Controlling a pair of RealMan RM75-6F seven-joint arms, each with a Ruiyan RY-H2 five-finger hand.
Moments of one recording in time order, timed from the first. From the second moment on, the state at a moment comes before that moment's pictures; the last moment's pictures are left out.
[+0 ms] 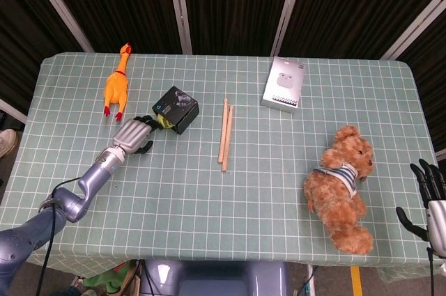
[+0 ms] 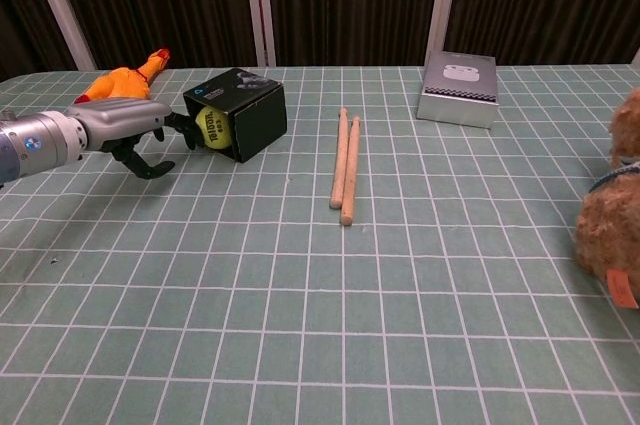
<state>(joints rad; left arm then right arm) -0.86 -1.75 -0.04 -0.64 1.53 0.79 -0.36 0.00 -1.03 0.06 -1.60 -1.59 1.60 0.10</state>
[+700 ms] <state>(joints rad) -0.84 -1.77 -0.03 -0.61 1.52 0.83 -0.32 0.01 -1.03 0.05 -1.60 -1.60 1.59 0.10</state>
